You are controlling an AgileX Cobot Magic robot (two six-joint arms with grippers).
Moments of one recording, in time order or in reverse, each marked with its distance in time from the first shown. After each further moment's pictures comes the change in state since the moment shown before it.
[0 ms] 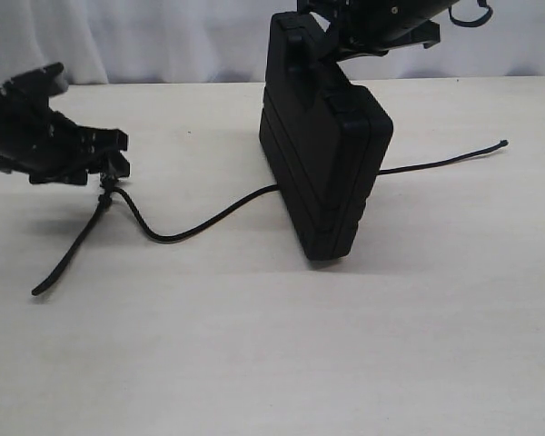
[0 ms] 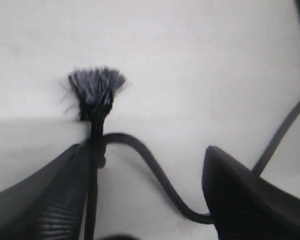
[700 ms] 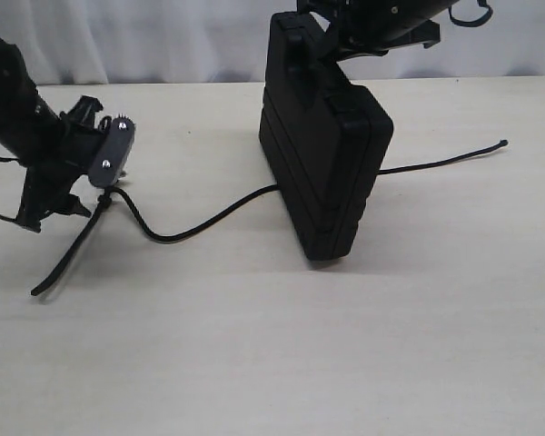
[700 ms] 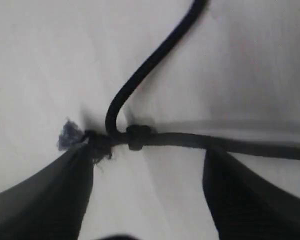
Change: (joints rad) left arm -0.129 0.025 -0.052 0.665 0.092 1.209; right arm 0.000 0.000 0.000 0.000 0.000 0.000
